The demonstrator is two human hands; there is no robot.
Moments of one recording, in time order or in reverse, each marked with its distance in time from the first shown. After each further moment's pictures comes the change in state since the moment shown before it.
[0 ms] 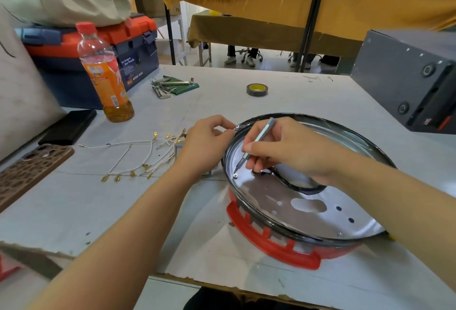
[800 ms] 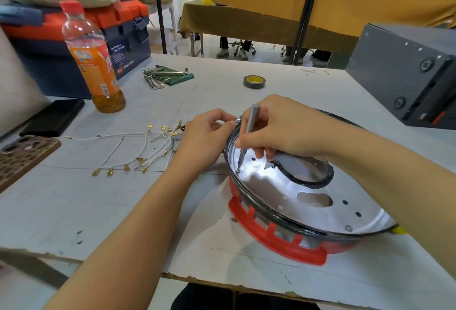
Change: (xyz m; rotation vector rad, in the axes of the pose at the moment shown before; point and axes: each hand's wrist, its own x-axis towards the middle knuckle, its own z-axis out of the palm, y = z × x) left_hand 0.000 -0.011 0.001 -0.111 -0.003 0.056; right_hand 0.011 -0.031 0.008 -0.490 0.014 0.007
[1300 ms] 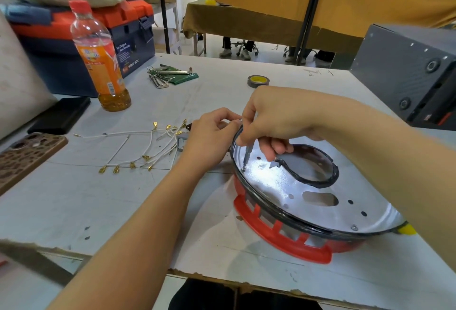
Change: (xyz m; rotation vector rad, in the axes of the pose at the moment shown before) left_hand 0.000 0.001 0.000 0.007 -0.001 0.027; right_hand 0.015 -0.021 -0.006 -0.091 -0.189 0.151
